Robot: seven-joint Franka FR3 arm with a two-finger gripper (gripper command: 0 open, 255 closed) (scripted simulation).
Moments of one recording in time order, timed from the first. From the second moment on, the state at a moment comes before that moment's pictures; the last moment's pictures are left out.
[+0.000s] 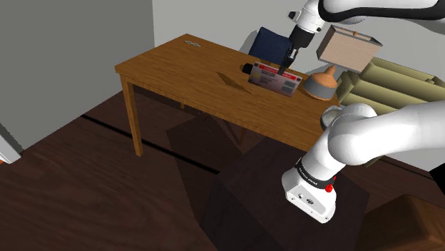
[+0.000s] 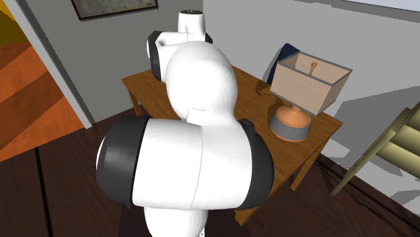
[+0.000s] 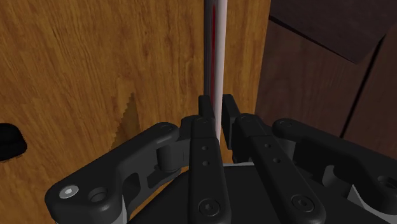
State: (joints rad) arm 0.12 -0.81 -0.41 -2.57 -0.24 1.88 -0.57
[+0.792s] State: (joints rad) arm 0.13 -0.82 -0.38 -2.43 -0.22 1.72 -0.58
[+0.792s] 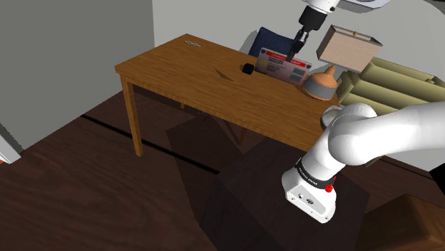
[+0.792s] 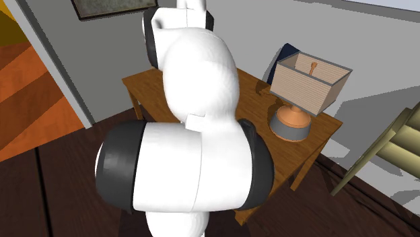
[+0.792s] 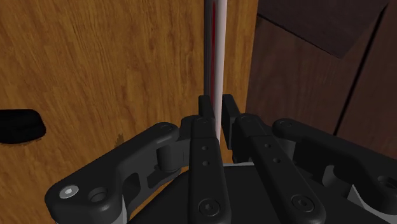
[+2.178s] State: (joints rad) arm -0.11 -1.24 -0.56 -2.34 -0.48 1.27 -0.96
